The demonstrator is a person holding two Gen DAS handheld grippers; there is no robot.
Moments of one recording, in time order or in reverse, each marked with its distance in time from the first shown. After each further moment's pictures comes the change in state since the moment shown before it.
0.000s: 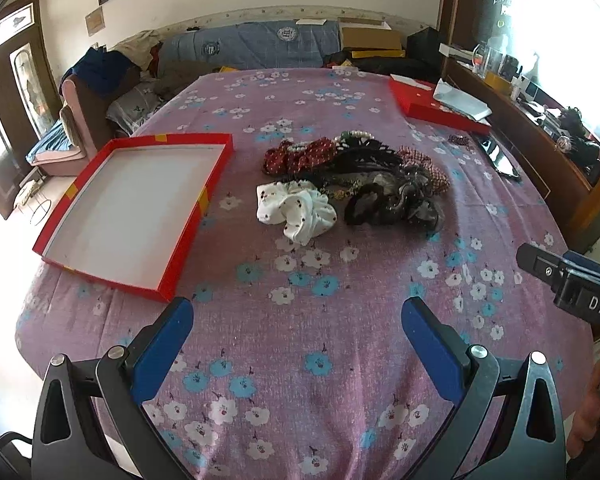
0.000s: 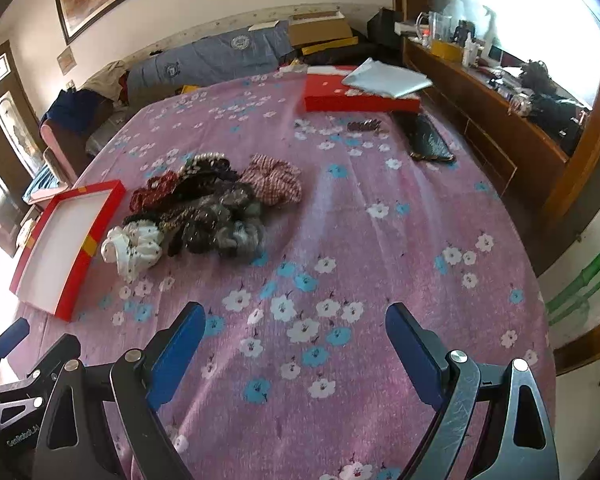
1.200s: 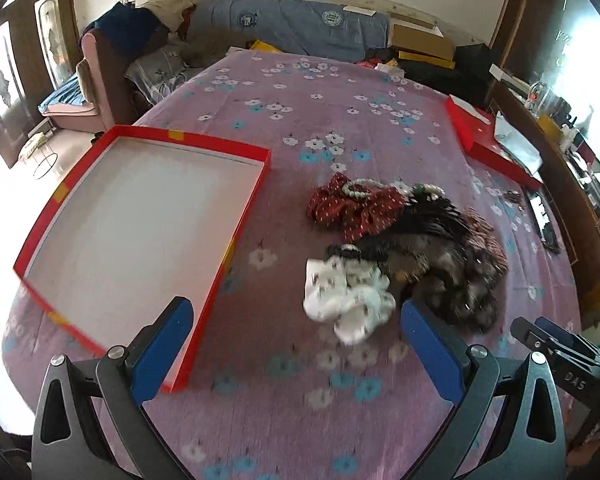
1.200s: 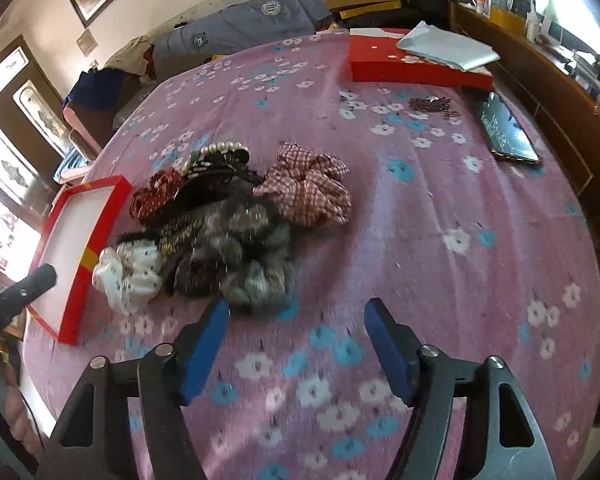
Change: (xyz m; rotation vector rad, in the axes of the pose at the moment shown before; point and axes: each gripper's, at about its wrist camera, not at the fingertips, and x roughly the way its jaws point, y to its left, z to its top) left arm 0.077 0.055 0.091 -0.162 0.086 0.013; right arm 0.093 0.003 0.060 -0.017 0.125 0.169
